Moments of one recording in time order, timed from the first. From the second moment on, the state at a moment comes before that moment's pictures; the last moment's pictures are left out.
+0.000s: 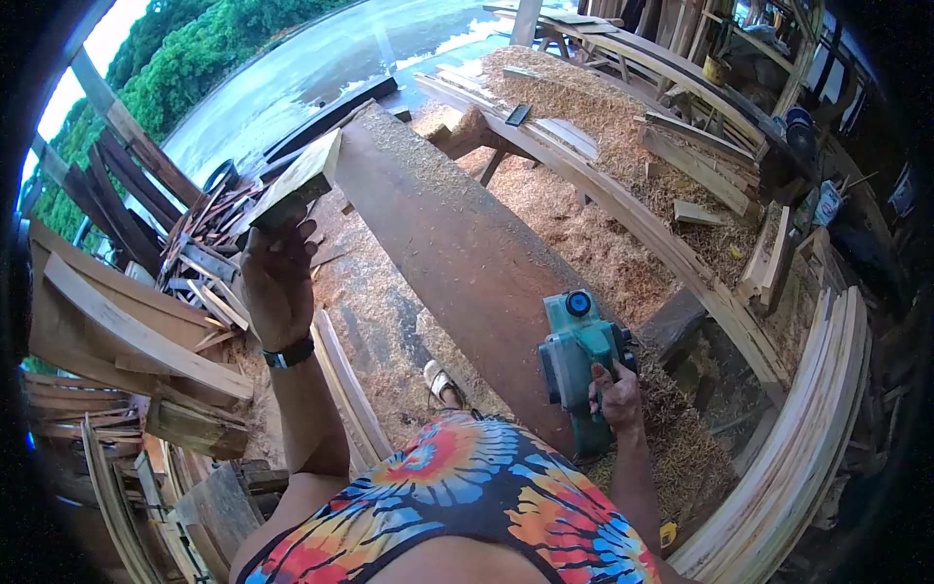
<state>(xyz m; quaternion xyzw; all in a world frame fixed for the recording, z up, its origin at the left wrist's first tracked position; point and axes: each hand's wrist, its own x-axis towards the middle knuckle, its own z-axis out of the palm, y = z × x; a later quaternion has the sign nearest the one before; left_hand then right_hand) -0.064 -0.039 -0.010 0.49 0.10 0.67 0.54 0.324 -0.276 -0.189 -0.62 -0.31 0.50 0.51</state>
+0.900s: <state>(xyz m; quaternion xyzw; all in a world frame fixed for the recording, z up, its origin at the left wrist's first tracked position) -0.004 -0.027 -0.002 0.47 0.16 0.67 0.56 0.323 -0.276 -0.189 -0.64 -0.33 0.48 0.51</state>
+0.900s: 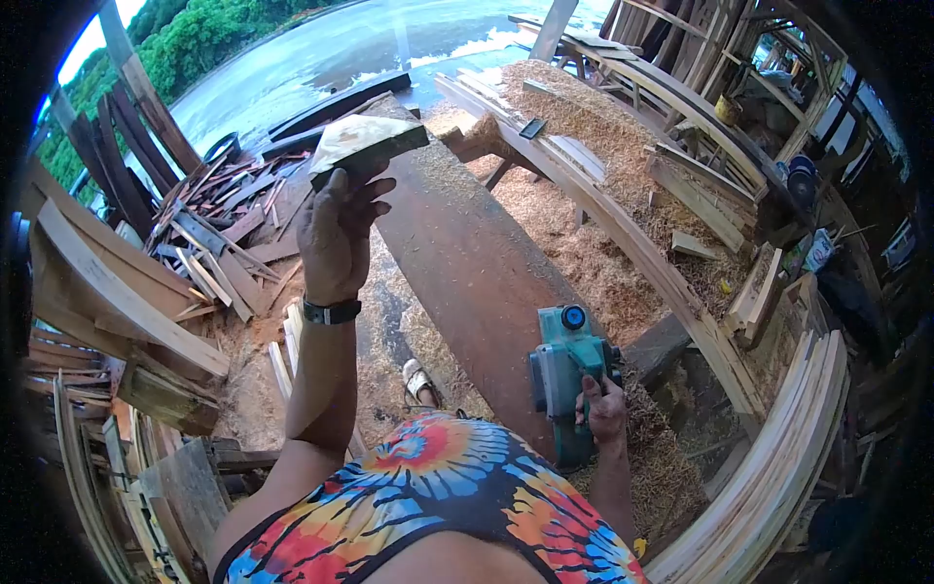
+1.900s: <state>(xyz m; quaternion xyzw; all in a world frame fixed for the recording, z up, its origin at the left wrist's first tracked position) 0.011 -0.016 0.001 0.47 0.13 0.67 0.56 0.323 -0.275 -0.194 -0.62 -0.32 0.48 0.53</state>
